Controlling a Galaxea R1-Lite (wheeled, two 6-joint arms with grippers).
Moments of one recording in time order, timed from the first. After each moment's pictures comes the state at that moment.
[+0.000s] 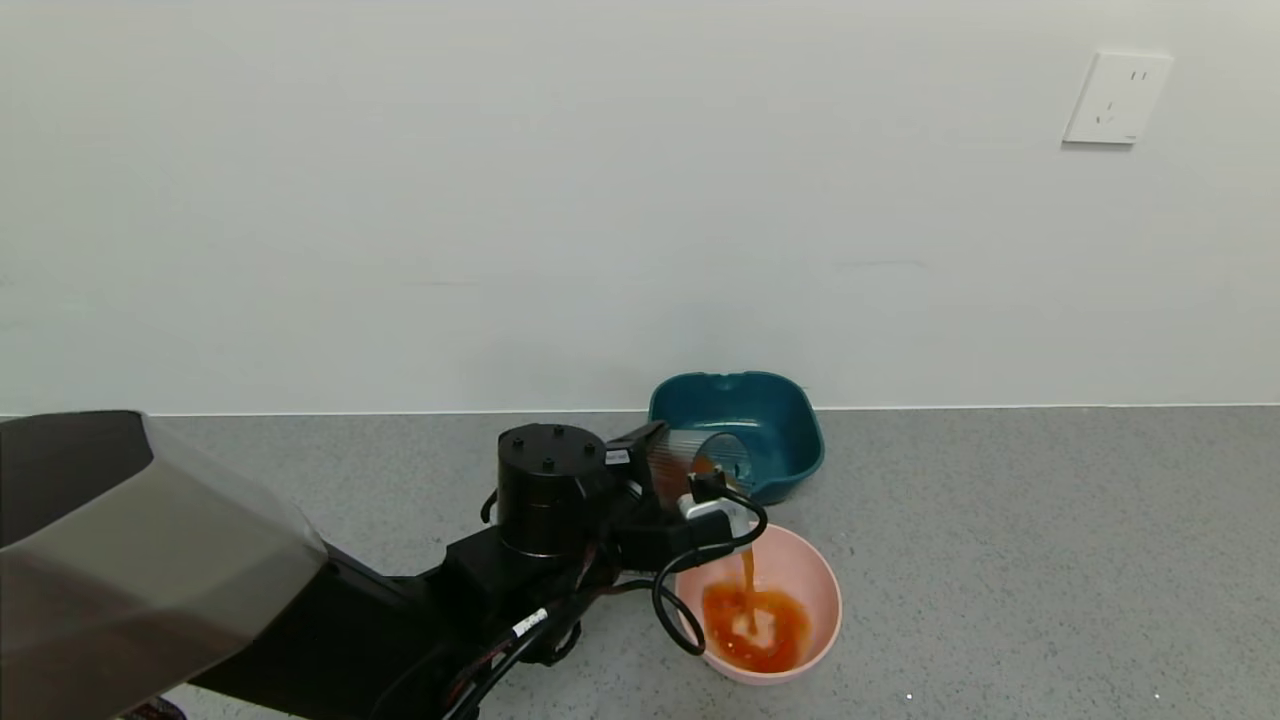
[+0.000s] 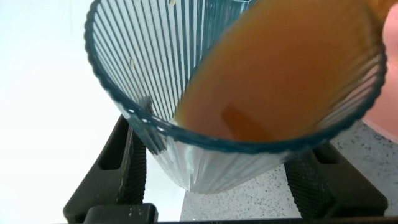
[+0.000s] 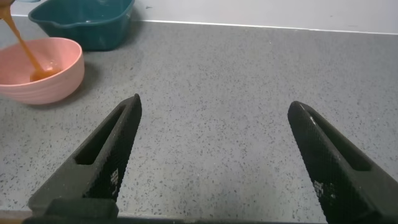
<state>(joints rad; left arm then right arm) -0.72 2.01 -0.77 -1.01 0.26 1.15 0.00 0.00 0.00 0.01 0.00 0.00</state>
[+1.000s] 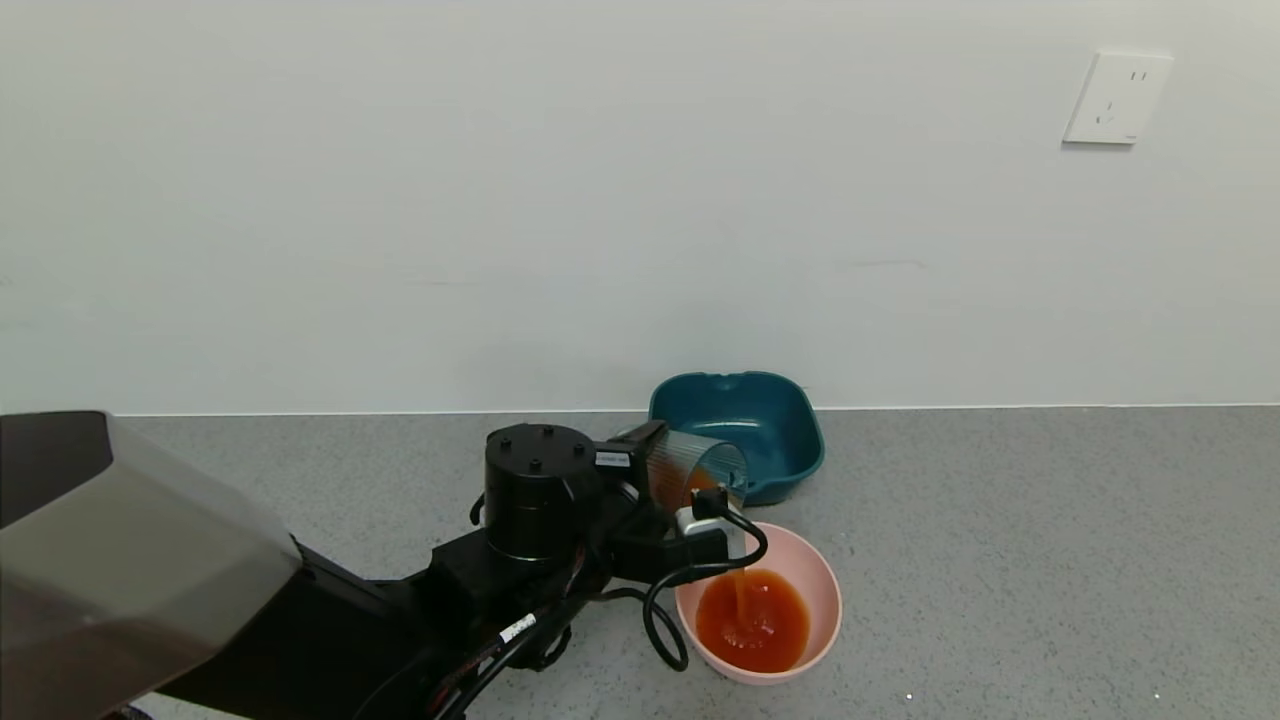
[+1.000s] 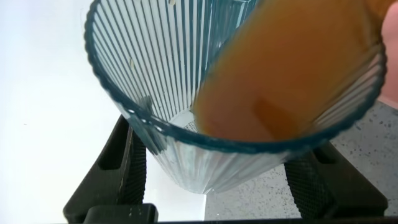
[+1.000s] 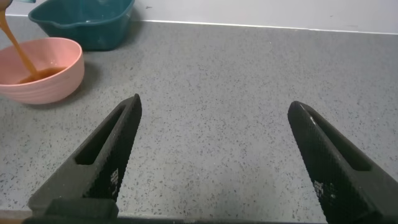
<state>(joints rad) -0.72 1.98 -0.75 -1.00 0.26 1.28 0.00 0.00 0.00 0.01 0.00 0.00</state>
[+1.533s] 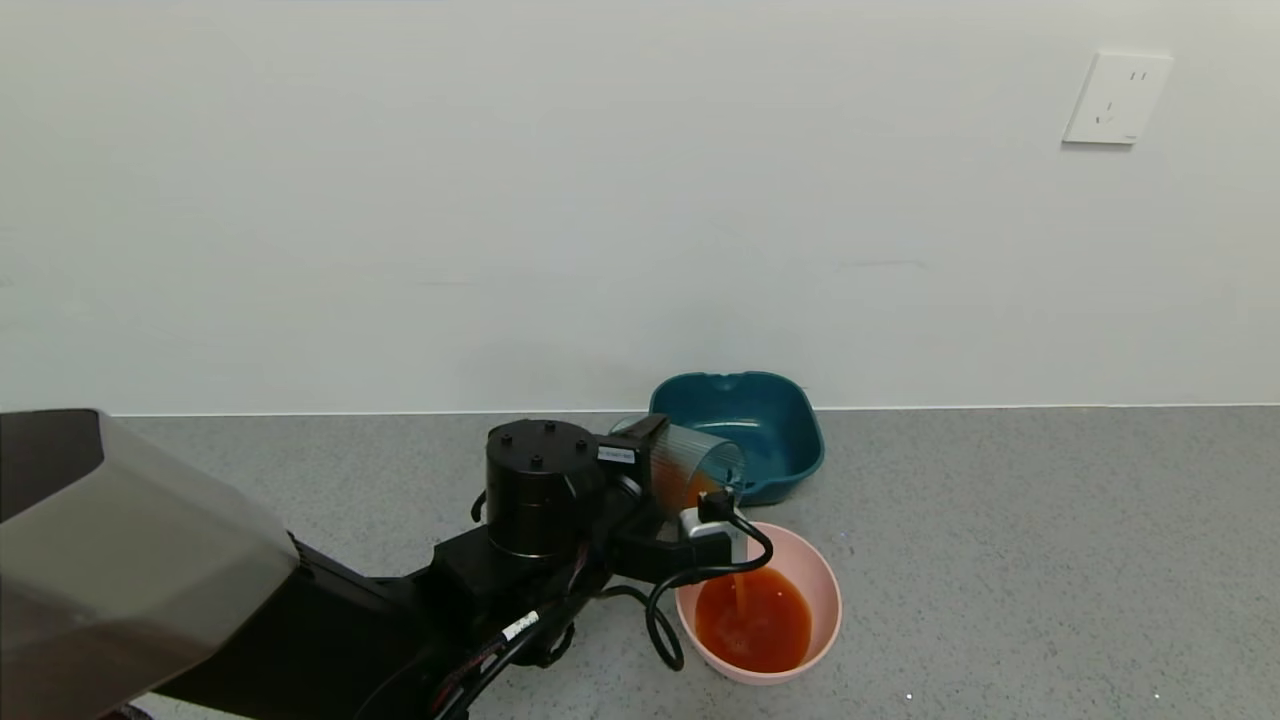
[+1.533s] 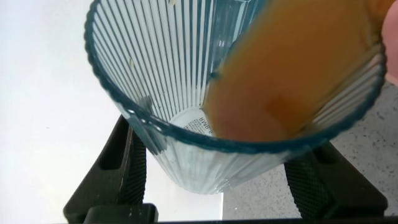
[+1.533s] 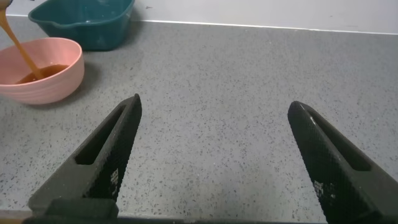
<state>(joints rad) -0.72 1.98 -0.76 -1.00 0.30 1.36 0.00 0.00 0.00 0.01 0.00 0.00</state>
